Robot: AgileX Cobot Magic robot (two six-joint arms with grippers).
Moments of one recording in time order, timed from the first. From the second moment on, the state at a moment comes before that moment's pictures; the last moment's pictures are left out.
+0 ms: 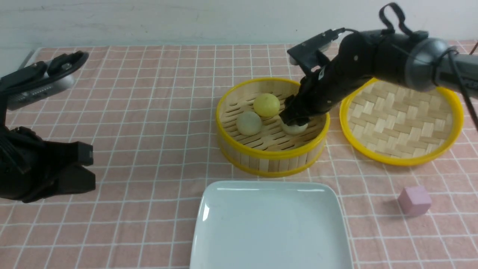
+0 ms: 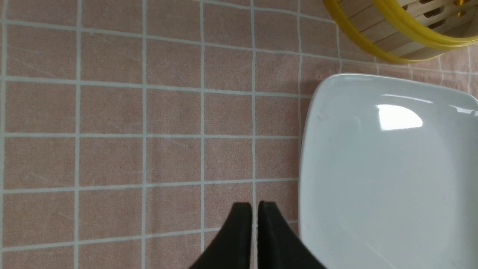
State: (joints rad) right arm 0.39 2.15 -1.69 0.18 0.60 -0.26; left arm 0.04 1.09 -0.86 -0.47 0.93 0.17
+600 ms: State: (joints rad) right arm 0.45 1.76 -1.44 0.43 1.11 -0.23; left arm 0.04 1.09 -0.86 -0.47 0.93 0.17
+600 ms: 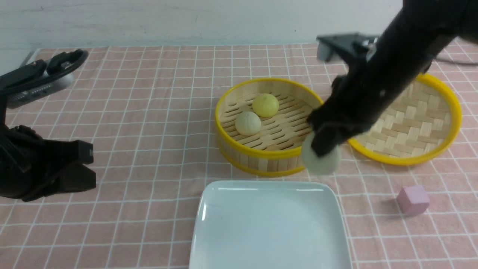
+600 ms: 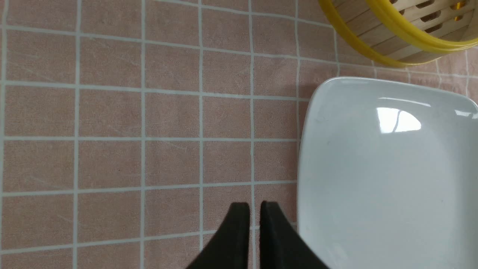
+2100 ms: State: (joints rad) right arm 0.18 1.28 -1.04 0.25 1.07 -0.11; left arm -0.49 2.24 -2.08 -0.19 0.94 0.01
